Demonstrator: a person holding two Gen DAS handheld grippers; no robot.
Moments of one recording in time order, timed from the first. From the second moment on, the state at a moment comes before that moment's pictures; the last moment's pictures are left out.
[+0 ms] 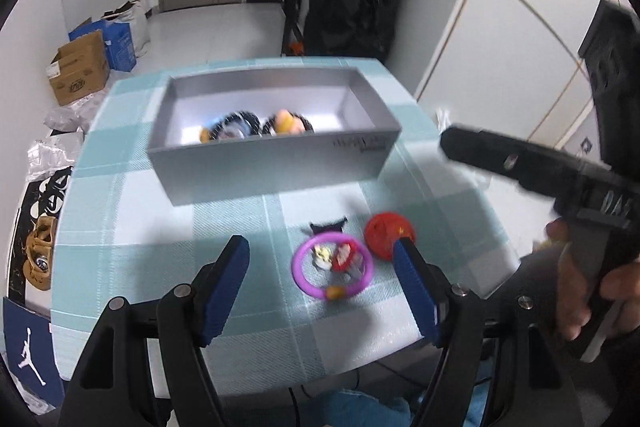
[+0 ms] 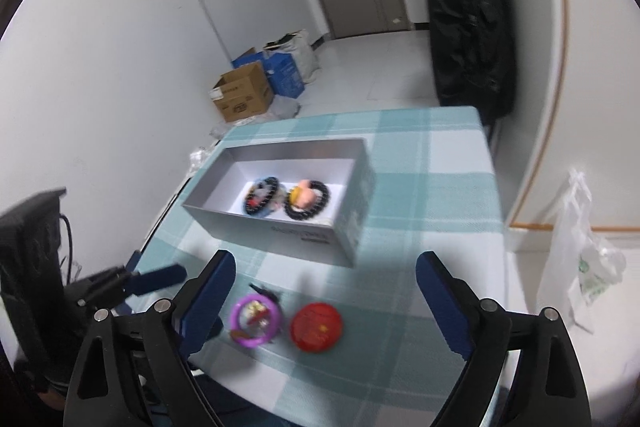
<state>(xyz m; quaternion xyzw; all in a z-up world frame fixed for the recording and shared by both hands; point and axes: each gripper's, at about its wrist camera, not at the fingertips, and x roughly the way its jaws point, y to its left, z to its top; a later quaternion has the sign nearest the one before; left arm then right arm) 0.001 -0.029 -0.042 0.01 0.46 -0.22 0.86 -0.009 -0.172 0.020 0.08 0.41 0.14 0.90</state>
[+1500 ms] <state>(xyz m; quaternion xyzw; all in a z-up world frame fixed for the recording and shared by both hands) 0.011 -0.033 -0.040 -0.01 0.46 -0.22 0.86 -0.014 -0.194 0.003 0.12 0.44 0.11 0.88</state>
